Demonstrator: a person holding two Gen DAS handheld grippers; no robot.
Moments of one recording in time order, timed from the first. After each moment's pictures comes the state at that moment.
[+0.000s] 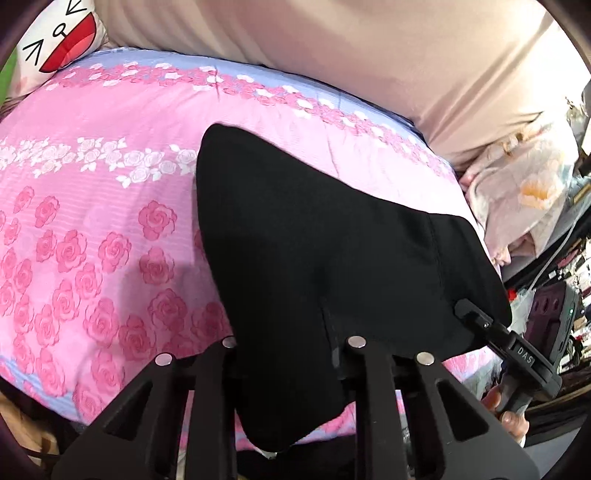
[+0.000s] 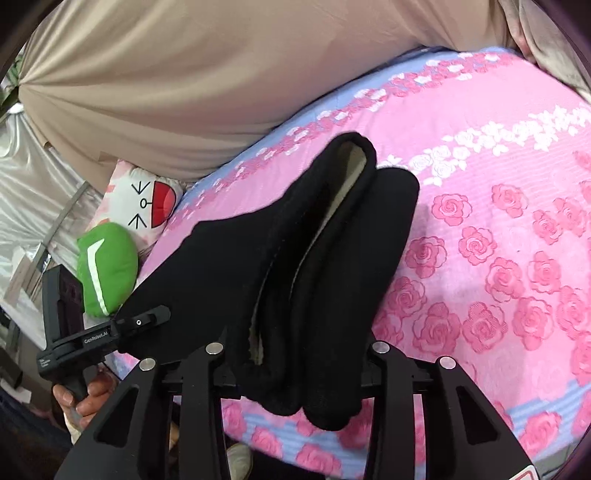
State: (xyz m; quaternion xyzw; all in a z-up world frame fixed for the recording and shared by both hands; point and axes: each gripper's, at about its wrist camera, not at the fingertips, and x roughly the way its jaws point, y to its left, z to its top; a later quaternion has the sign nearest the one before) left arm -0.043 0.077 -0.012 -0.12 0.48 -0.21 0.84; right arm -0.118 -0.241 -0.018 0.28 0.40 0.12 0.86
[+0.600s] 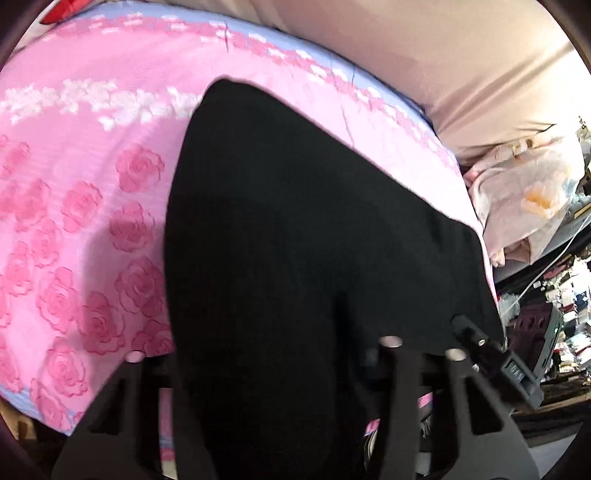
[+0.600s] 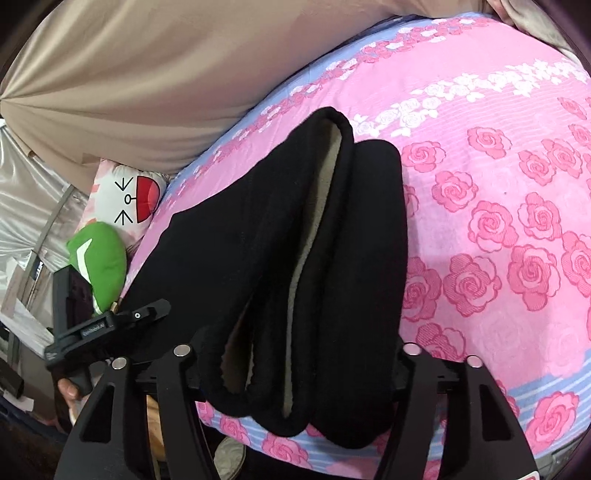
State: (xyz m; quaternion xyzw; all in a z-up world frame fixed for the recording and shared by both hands) left arm -0.027 0.074 -0.051 -0.16 0.52 -0.21 0.81; right arm -0.114 -0.255 -0.058 0.31 0.43 0.11 0.84
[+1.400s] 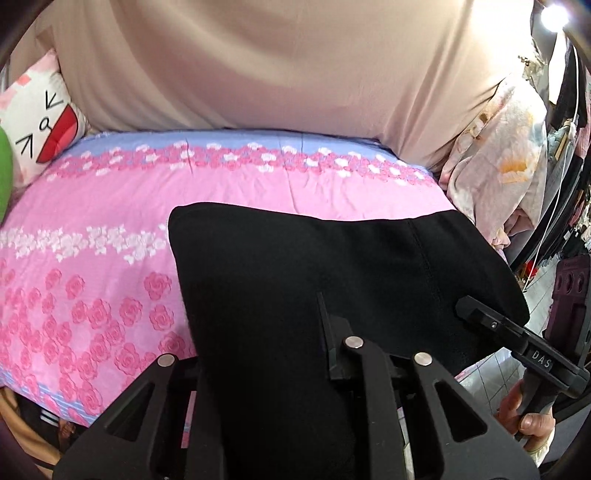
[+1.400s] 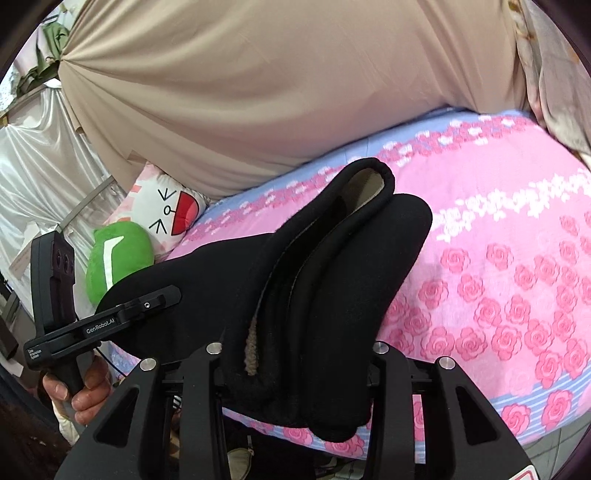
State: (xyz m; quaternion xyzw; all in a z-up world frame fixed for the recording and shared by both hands) left arm -0.082 0.038 0.057 -0.02 0.39 -0.21 0.90; right arm -0.146 -0.230 0.043 0.23 0.33 0.13 0.90
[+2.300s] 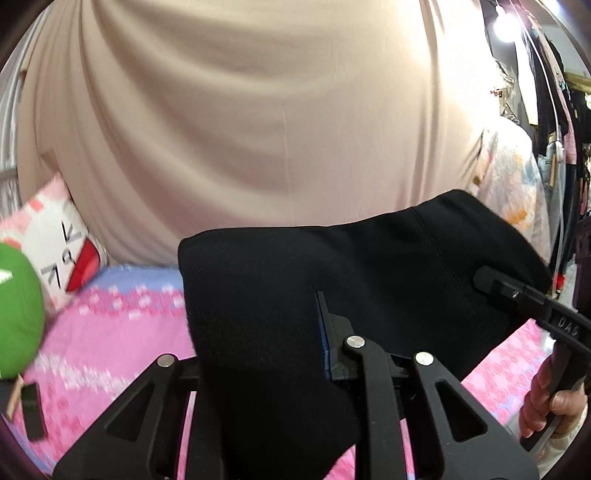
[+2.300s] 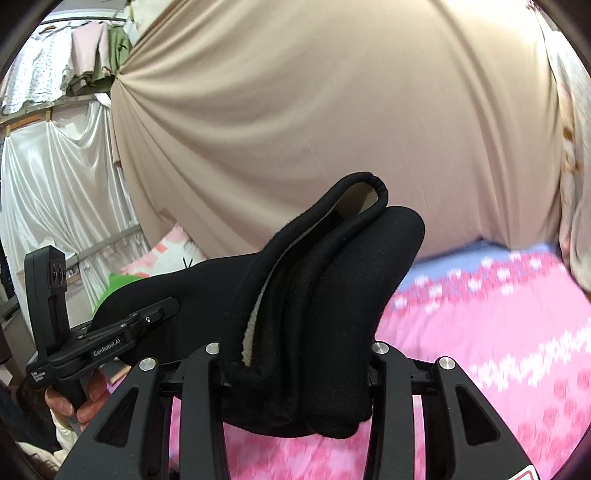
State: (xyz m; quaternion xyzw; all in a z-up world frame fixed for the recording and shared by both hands) left arm -0.052 0.029 0.173 0.04 0.19 -0.18 0.96; right arm -0.086 -0.232 0.168 0.17 0.17 0.14 0.96
